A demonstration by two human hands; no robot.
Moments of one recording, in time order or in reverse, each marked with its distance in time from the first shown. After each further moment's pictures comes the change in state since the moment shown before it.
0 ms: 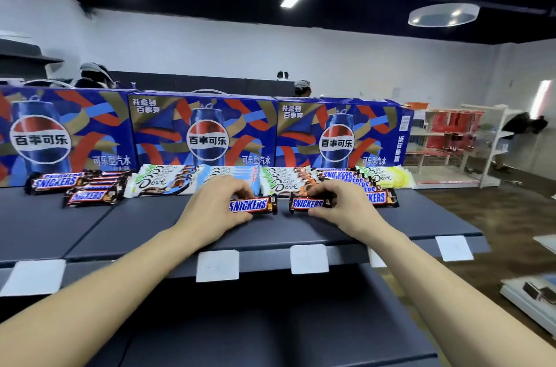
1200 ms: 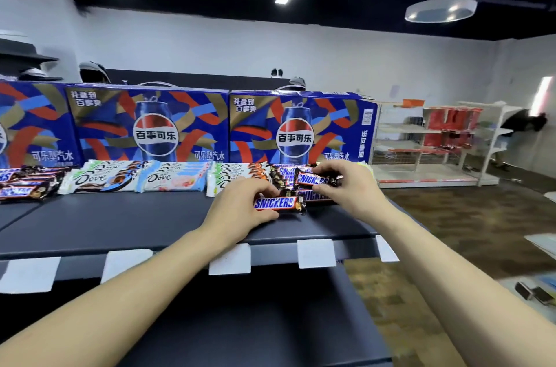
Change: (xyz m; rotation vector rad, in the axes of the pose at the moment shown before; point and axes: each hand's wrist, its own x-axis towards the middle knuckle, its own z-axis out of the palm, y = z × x) left_hand 0.047 0.111 0.101 -0.098 0.010 0.005; right_hand 0.002 0.098 -0.080 0.008 0.116 -0.019
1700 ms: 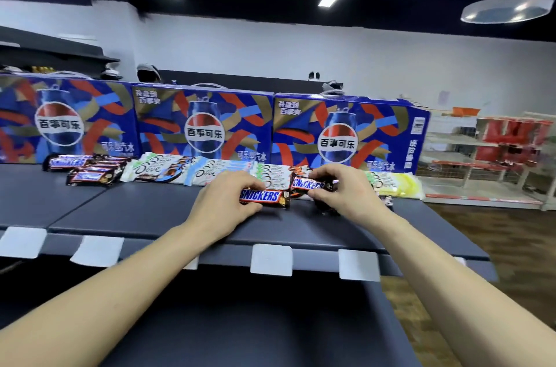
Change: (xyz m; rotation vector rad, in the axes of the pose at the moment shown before) left_hand -0.032 -0.041 -0.064 0.208 0.077 -0.136; right_hand 0.023 -0.047 0.052 0.099 -0.121 -0.094
